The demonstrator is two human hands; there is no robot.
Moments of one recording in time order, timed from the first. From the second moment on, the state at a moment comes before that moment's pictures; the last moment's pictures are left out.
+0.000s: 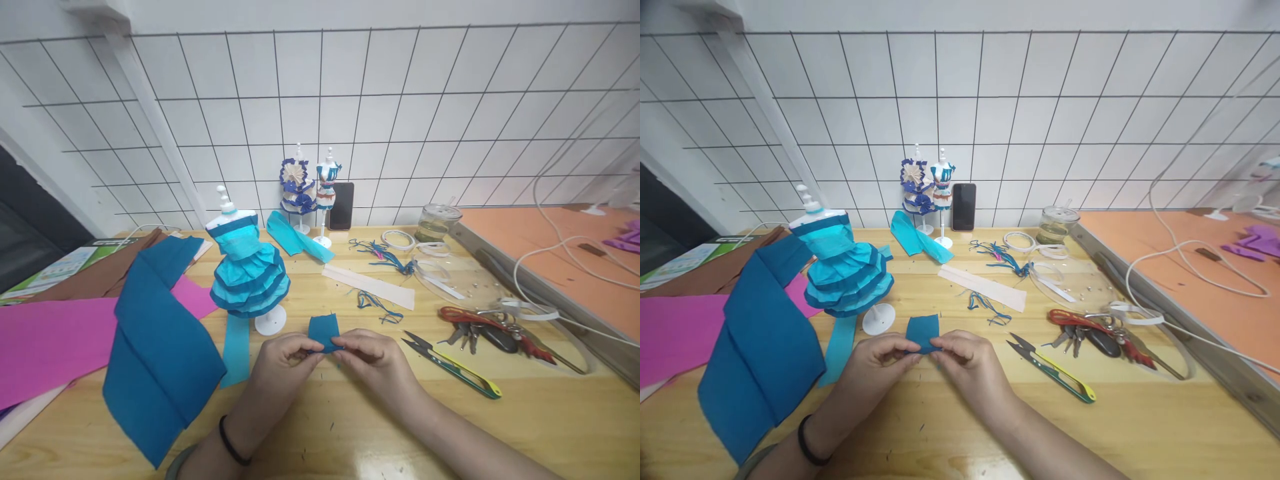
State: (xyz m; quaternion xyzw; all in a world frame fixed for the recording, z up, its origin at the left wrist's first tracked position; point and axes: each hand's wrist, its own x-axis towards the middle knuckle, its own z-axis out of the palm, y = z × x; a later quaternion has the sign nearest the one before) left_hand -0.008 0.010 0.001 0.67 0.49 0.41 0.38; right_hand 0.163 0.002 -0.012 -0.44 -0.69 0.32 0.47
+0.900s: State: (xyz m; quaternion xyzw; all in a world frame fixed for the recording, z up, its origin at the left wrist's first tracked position) left_hand -0.013 0.009 0.004 0.68 0.50 0.41 0.34; right_hand 0.165 0.004 -0.012 -0.43 -0.70 0.31 0.48
